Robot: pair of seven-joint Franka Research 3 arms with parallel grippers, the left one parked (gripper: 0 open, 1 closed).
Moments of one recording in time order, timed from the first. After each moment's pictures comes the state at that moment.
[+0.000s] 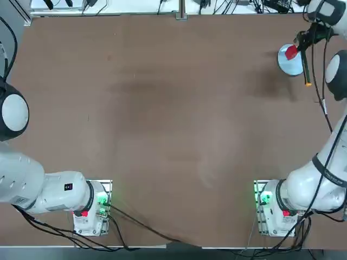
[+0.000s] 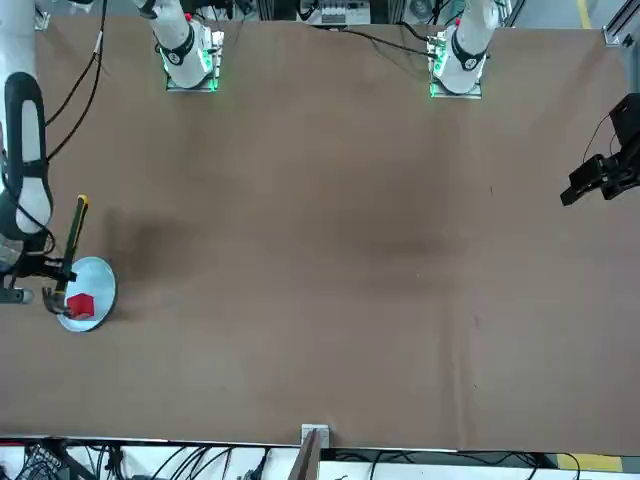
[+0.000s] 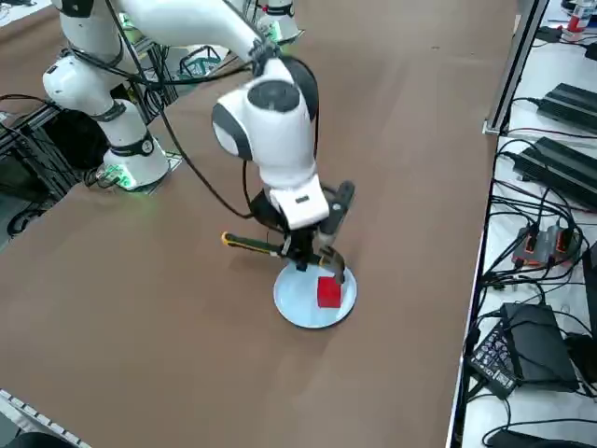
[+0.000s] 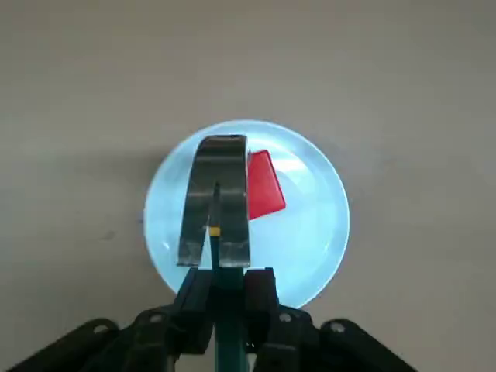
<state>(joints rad) -0.07 0.56 -0.31 -1.60 0.20 2.18 -0.44</state>
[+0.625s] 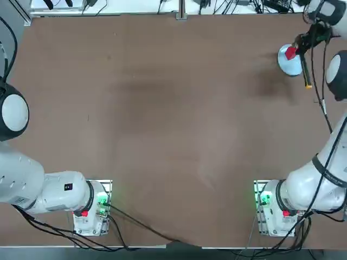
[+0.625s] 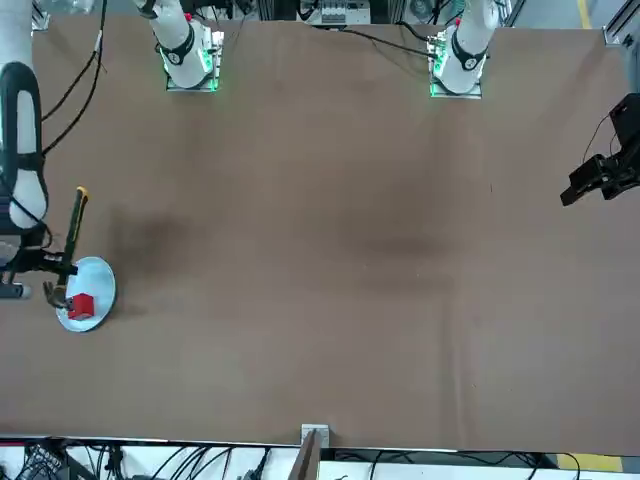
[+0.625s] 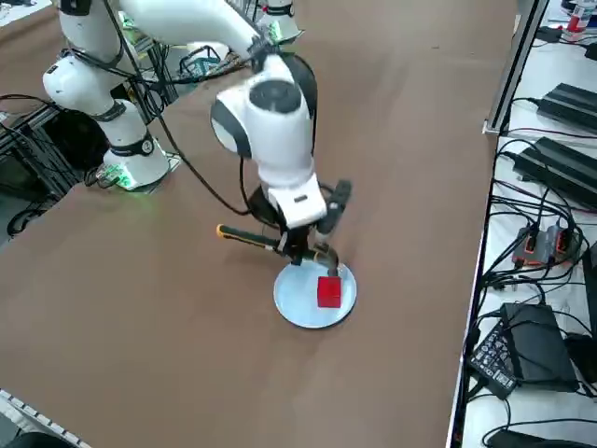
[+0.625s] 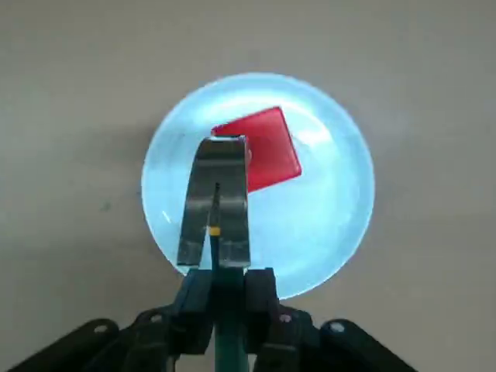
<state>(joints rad) -0.08 0.61 -0.31 -1.61 0.22 2.14 -0.44</state>
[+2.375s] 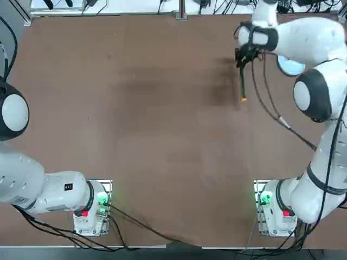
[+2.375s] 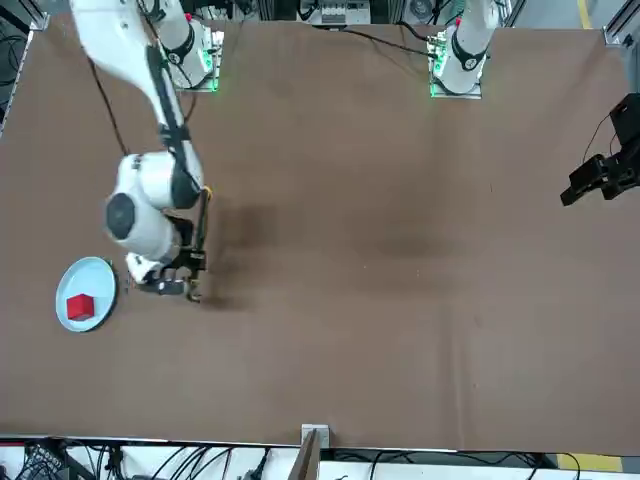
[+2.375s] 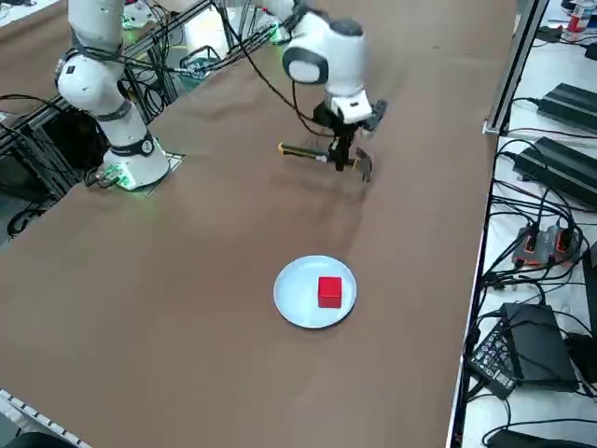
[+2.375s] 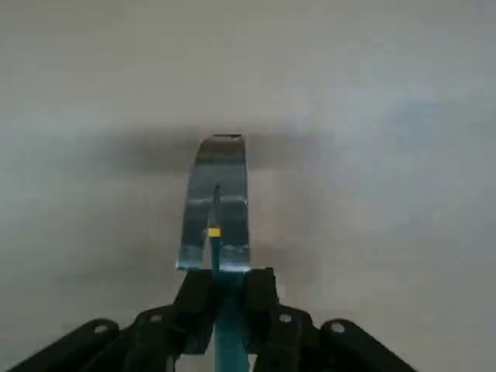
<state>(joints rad) 0.49 0.53 -0.29 -1.89 0.24 2.37 0.11</state>
